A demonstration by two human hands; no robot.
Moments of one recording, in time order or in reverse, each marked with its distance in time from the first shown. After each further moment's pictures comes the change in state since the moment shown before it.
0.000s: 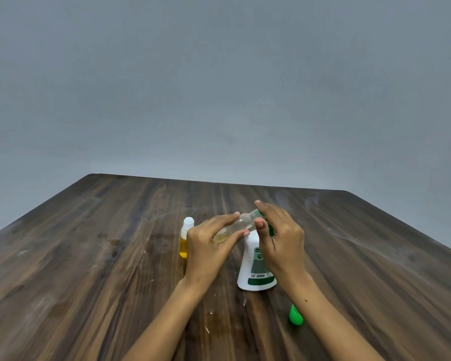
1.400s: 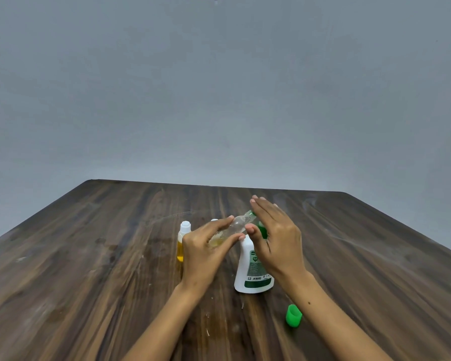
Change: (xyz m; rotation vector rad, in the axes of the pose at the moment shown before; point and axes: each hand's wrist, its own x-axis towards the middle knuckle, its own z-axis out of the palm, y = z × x) left_hand -0.004 -0.001 0.001 -0.022 0.006 -0.009; right_hand 0.003 0.003 -0.007 -0.091 -0.091 -0.081
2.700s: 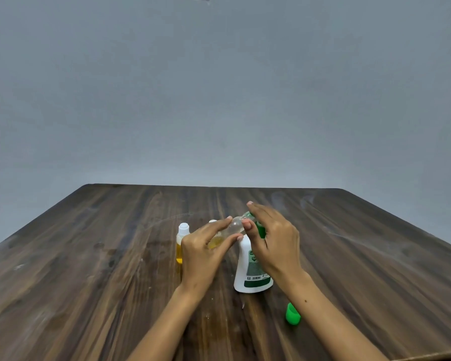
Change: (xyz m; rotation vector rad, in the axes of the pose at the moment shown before) left_hand 0.000 -0.001 0.001 0.013 -0.001 0.023; right_hand 0.001 -0.013 -0.006 0.031 0.004 0.127
